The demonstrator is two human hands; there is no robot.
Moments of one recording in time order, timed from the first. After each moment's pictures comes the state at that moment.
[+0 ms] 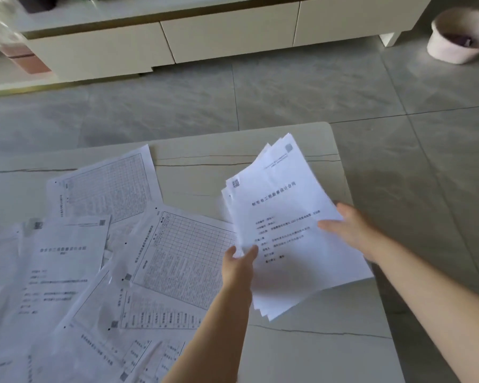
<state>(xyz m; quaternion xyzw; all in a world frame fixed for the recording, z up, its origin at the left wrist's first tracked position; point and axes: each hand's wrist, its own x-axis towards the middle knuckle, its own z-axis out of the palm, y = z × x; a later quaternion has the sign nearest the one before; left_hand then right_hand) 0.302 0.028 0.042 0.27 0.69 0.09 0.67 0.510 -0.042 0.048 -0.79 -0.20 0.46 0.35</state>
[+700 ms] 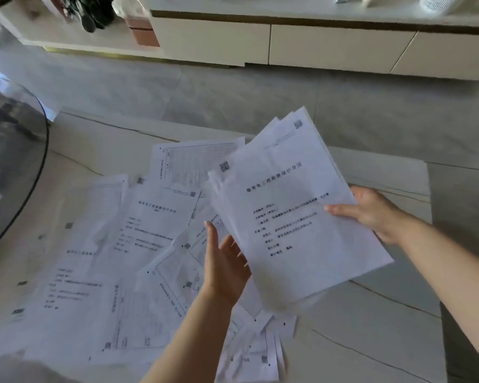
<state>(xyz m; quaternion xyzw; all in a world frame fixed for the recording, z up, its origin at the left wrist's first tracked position) 0.138 0.096 0.091 0.07 0.55 0.32 0.77 0.405 0.092 0.136 -0.68 -0.31 0.59 0.30</state>
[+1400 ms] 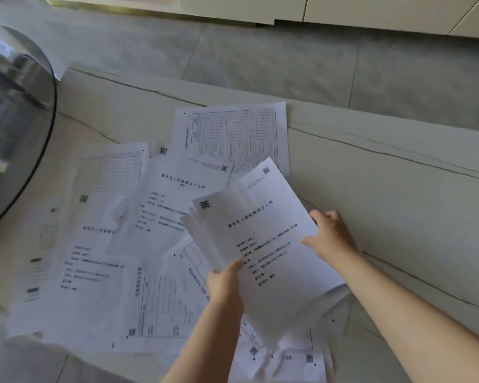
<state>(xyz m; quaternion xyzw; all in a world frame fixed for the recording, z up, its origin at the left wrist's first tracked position) 0.055 0.084 0.009 0.03 0.78 0.20 0.59 0.257 0.096 -0.011 -0.81 -0.46 0.36 0.02</state>
